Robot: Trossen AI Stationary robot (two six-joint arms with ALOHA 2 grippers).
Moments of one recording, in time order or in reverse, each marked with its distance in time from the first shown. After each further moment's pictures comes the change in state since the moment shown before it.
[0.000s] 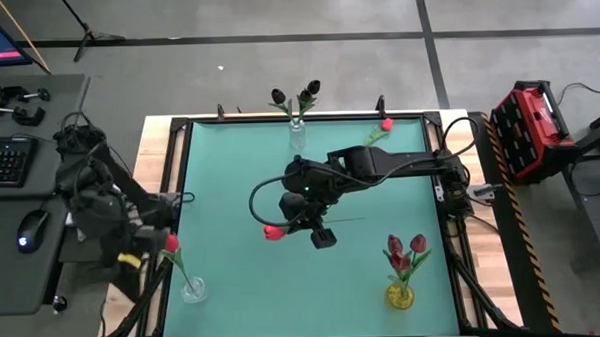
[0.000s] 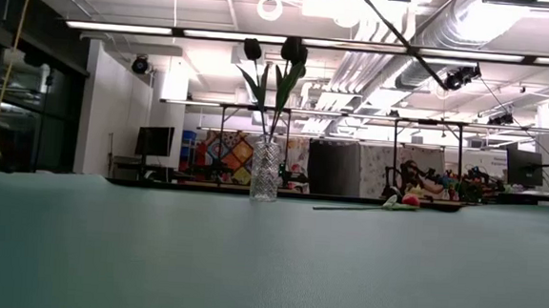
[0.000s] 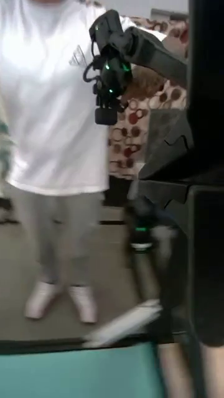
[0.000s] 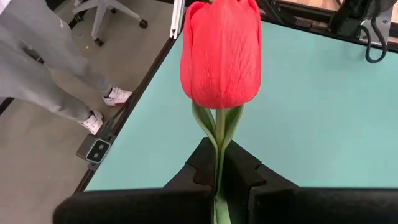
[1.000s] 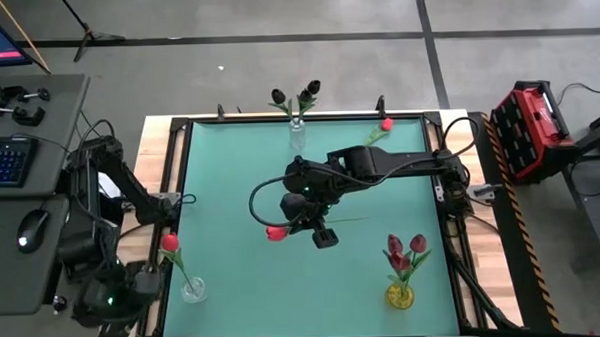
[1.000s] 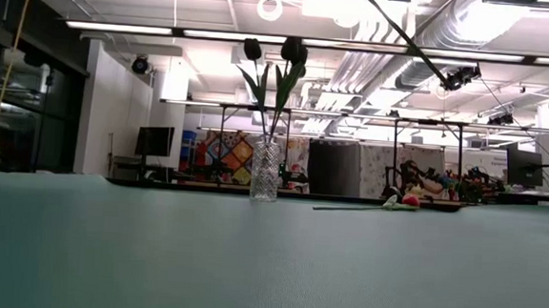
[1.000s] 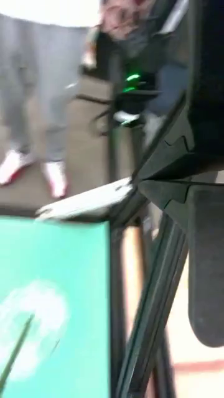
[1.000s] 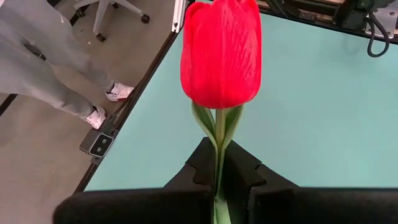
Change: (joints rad) left arm -0.398 0.237 -0.113 -0.169 -0.325 -0.178; right arm -0.001 -0.001 0.000 -0.024 -0.008 -0.003
